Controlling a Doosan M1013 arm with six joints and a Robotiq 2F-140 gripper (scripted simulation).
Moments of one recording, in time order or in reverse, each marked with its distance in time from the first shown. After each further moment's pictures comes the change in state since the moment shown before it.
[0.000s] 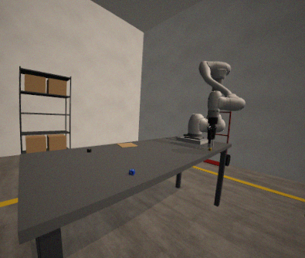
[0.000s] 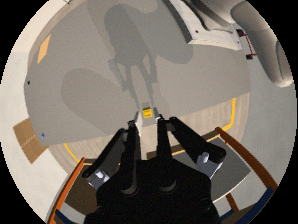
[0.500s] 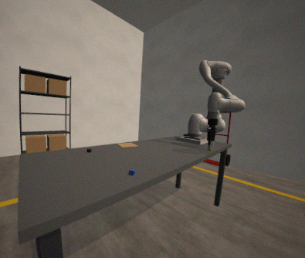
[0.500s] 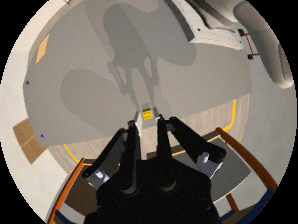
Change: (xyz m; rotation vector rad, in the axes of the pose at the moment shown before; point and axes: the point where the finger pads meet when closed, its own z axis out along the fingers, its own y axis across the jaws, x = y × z) arm 0.000 0.000 0.012 0.000 0.000 0.000
